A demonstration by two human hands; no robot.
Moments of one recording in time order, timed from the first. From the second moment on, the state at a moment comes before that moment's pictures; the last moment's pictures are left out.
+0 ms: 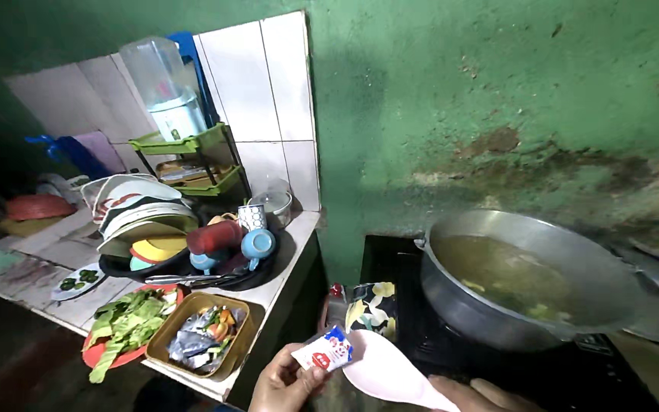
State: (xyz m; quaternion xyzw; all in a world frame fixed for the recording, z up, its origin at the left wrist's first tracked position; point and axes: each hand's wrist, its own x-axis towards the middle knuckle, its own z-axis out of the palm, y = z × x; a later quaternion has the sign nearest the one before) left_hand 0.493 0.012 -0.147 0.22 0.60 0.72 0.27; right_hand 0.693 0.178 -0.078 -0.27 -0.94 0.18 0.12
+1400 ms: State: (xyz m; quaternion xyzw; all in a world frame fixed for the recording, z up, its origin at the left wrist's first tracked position) left_hand 0.475 0.003 -0.128 0.30 0.81 0.45 0.23; right_hand 0.692 0.179 -0.093 -0.24 -0.95 0.18 0.08
